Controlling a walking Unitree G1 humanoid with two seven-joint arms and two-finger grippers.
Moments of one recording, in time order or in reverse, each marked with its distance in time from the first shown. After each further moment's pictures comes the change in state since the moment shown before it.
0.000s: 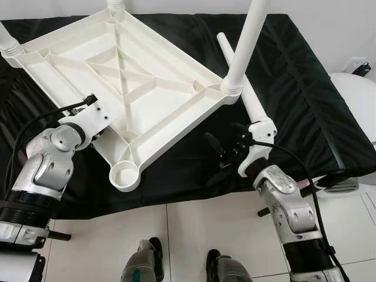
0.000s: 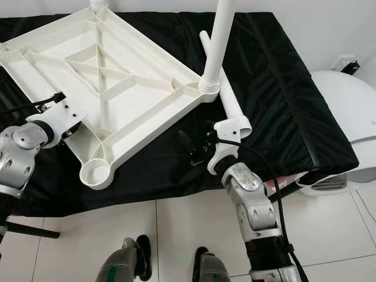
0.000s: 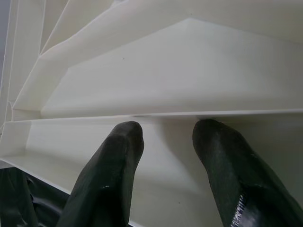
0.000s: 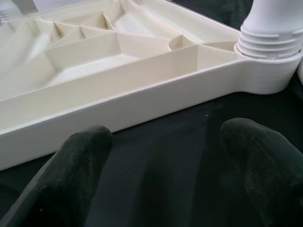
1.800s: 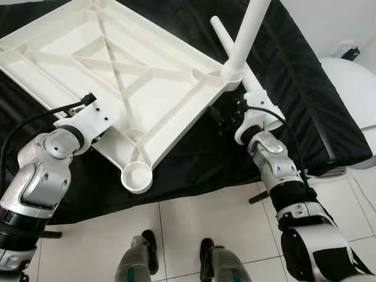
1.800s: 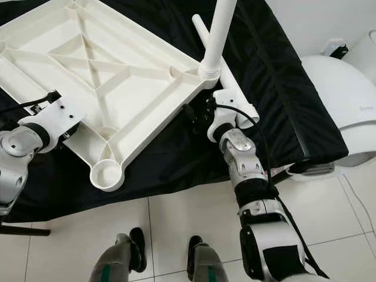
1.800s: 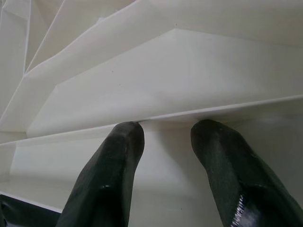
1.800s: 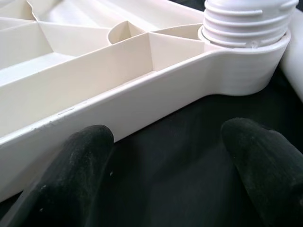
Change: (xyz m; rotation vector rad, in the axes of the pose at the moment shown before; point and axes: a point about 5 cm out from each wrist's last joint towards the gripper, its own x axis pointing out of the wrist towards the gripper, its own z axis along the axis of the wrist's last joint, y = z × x) left arm -0.038 -0.002 0.021 -0.037 -0.011 0.028; right arm 0.081 -0.025 0.008 0.011 -0.018 0.008
